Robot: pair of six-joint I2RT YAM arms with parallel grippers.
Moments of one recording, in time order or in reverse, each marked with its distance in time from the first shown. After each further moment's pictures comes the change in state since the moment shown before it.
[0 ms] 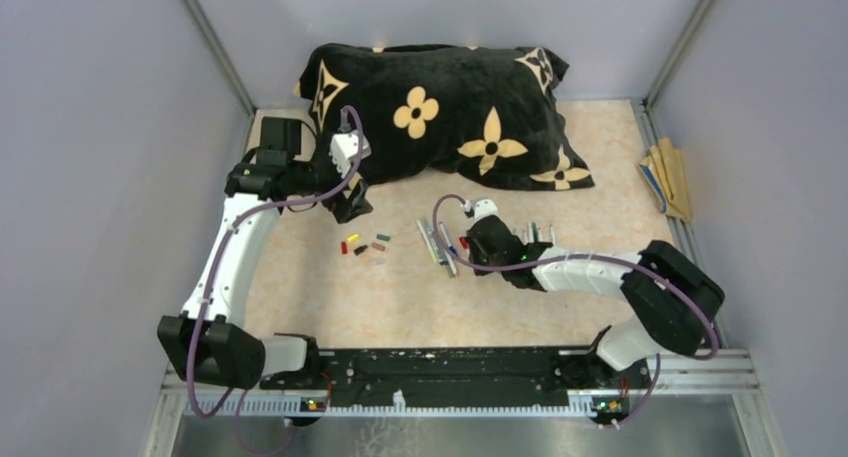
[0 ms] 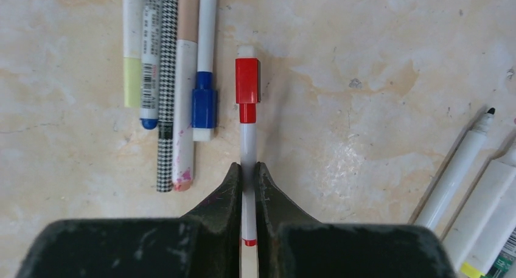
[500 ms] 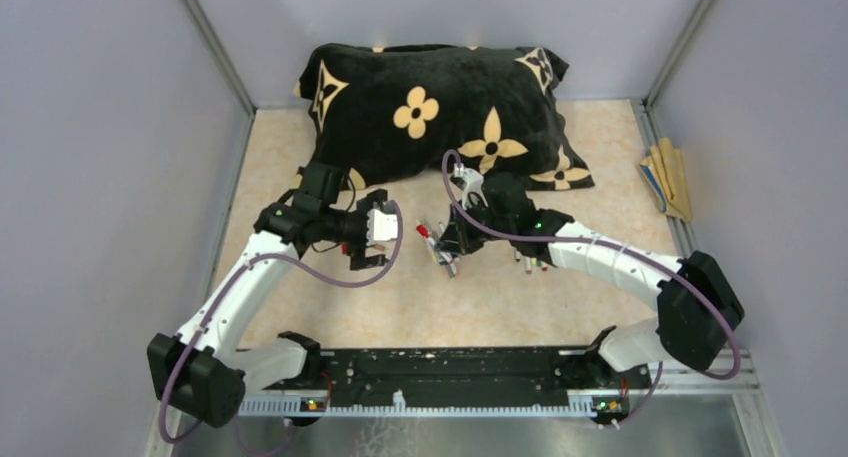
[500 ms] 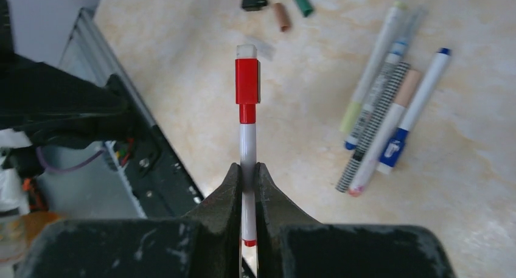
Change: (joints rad) left arm -0.222 -0.173 -0.340 0.057 0.054 0.409; right arm -0.100 -0.129 0.224 -0.139 -0.569 0.043
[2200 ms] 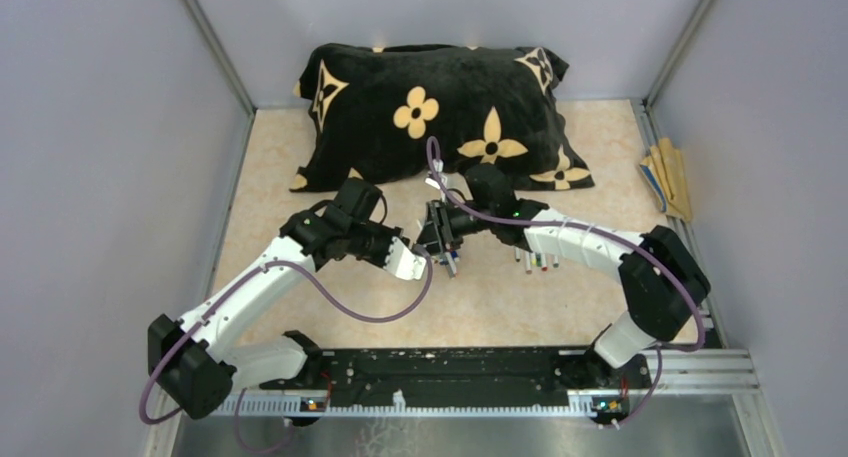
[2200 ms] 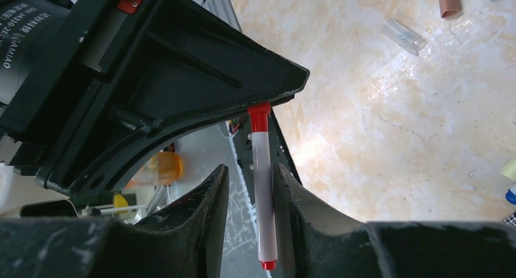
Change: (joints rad) left arm -0.290 0.018 -0.019 0.007 -0.354 0.259; right arm -0.002 0.190 0.114 0.150 -0.475 0.231
